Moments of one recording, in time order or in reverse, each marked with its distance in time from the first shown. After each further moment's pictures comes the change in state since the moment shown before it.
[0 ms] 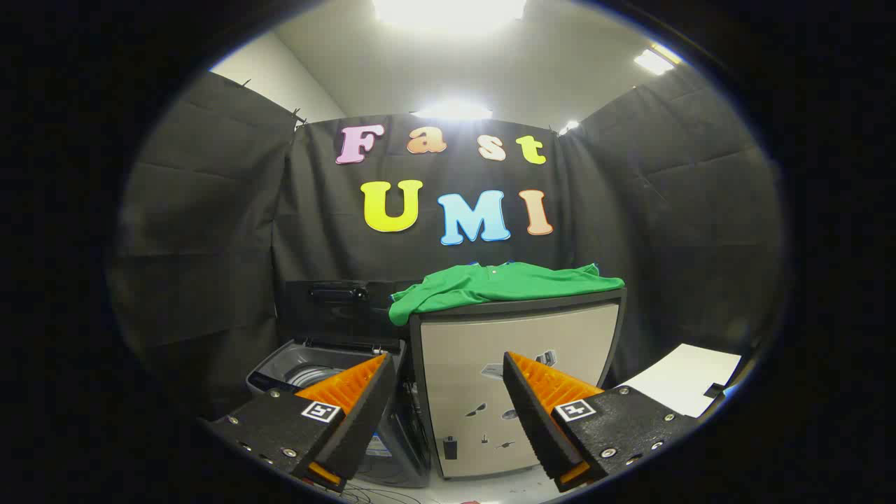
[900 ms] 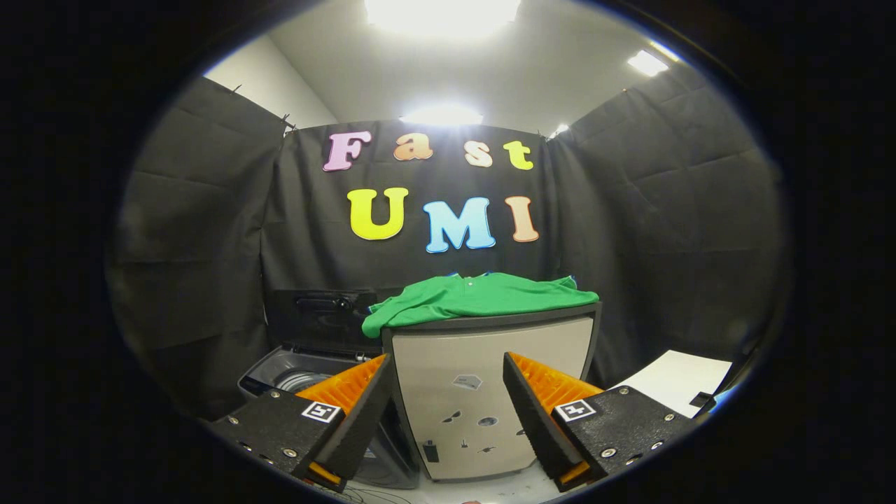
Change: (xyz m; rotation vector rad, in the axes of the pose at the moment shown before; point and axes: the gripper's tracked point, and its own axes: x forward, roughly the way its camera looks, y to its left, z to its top) arm -0.005 -0.036 0.032 -0.005 -0.021 -0.032
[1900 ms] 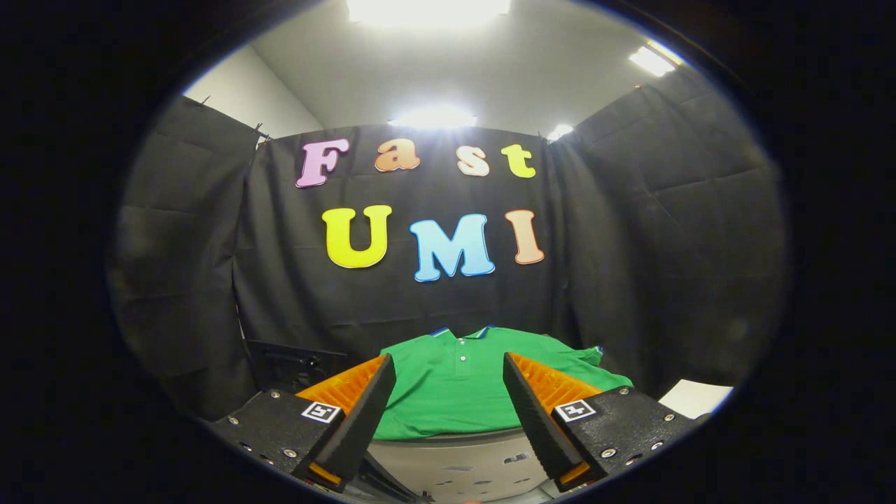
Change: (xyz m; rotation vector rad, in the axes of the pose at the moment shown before) arm 0.186 -0.032 0.107 0.036 0.017 -0.007
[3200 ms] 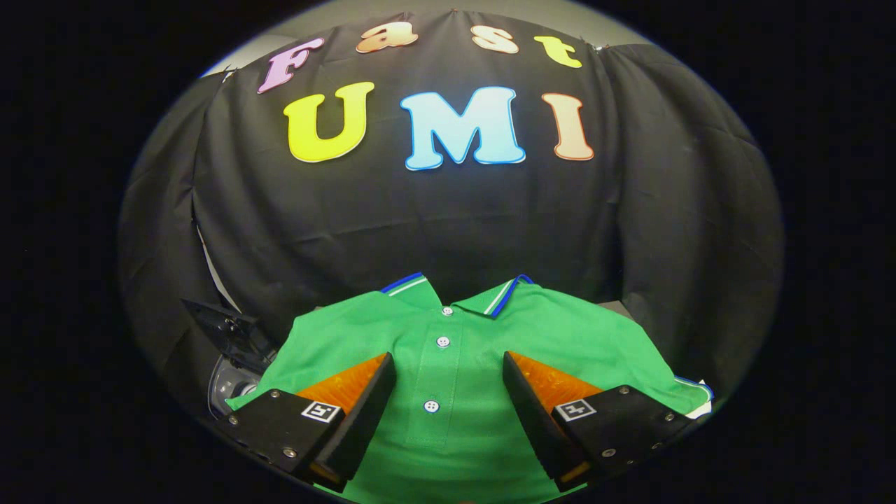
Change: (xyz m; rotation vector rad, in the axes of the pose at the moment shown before) arm 0.234 -0.025 -0.112 -0.052 0.532 0.093
